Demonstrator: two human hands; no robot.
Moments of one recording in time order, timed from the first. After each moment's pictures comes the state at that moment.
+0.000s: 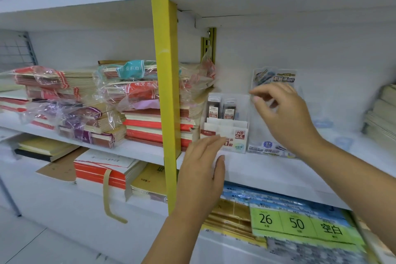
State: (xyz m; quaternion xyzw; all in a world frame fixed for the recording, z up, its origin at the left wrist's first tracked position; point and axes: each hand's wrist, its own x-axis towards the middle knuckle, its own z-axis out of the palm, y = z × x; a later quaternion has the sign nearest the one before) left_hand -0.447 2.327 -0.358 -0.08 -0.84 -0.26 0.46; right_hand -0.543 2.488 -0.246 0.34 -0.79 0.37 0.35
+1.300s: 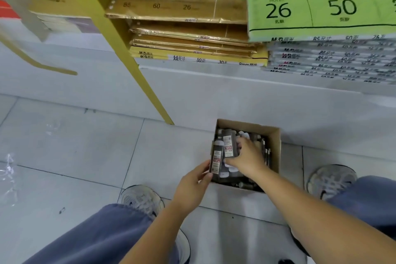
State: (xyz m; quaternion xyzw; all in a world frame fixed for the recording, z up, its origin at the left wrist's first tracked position) left_hand -0.307 2.377 -0.718 0.17 -0.78 -0.56 -0.21; right_hand -0.420 2.538 -0.751 0.00 -0.91 0.33 -0.27
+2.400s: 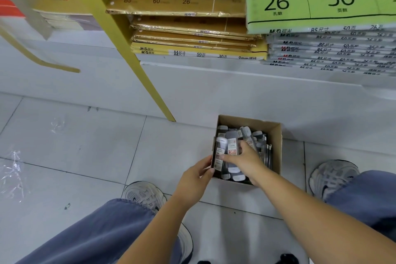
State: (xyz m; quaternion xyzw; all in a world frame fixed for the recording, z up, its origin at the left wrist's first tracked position) left_hand -0.305 2.375 -0.726 0.17 -0.78 -0.56 -0.22; right_hand -0.399 2.534 -0.754 -0.13 -0.75 0.56 -0.33
